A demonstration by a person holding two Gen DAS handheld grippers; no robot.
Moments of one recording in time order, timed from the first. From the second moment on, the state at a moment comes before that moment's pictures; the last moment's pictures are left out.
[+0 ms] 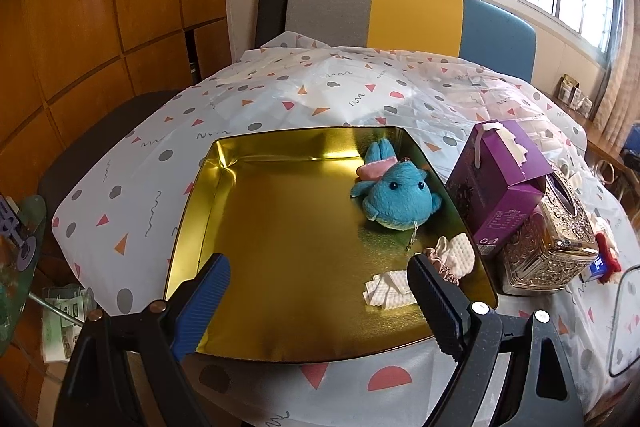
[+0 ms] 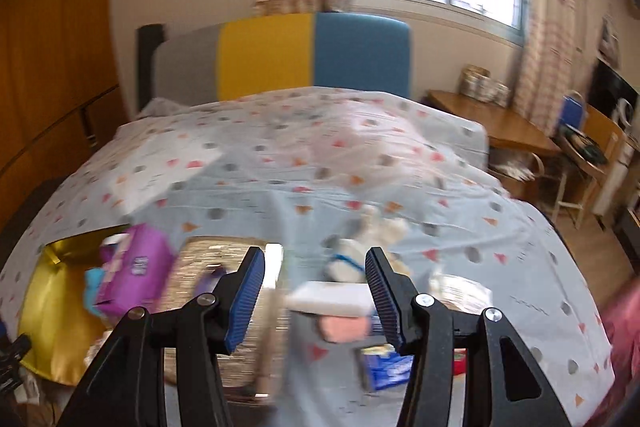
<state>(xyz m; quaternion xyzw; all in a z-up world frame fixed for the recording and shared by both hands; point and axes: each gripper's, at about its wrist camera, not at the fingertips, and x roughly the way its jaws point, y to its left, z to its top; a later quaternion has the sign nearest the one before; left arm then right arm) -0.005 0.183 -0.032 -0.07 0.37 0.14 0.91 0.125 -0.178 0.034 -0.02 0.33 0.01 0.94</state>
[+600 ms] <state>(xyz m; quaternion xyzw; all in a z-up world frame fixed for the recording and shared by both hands) 0.035 0.143 0.029 -0.03 0.34 0.07 0.94 0.133 -0.352 -0.035 0.11 0.37 -0.18 0.91</state>
